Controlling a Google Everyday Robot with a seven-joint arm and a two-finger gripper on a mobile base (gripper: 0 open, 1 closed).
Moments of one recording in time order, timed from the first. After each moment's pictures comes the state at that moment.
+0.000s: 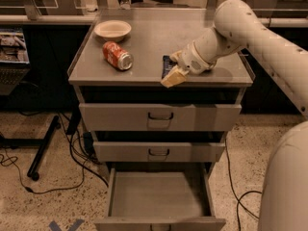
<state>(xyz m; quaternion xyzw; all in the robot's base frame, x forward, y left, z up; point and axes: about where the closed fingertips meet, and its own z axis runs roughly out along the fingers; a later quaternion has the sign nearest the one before) 0.679 -0.057 0.809 -0.60 0.72 0.20 0.29</state>
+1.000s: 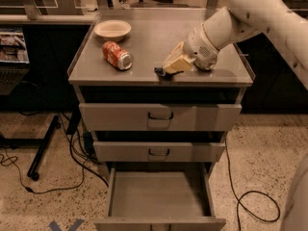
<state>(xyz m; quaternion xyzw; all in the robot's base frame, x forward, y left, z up) 0.651 -0.055 0.873 -0.62 0.68 0.21 0.32</state>
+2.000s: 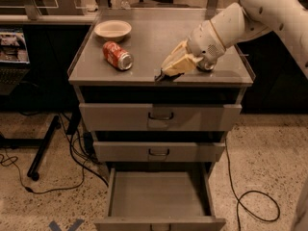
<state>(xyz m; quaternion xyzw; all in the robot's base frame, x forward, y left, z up) 0.614 -0.051 0.896 -0.65 0.64 0.27 0.32</state>
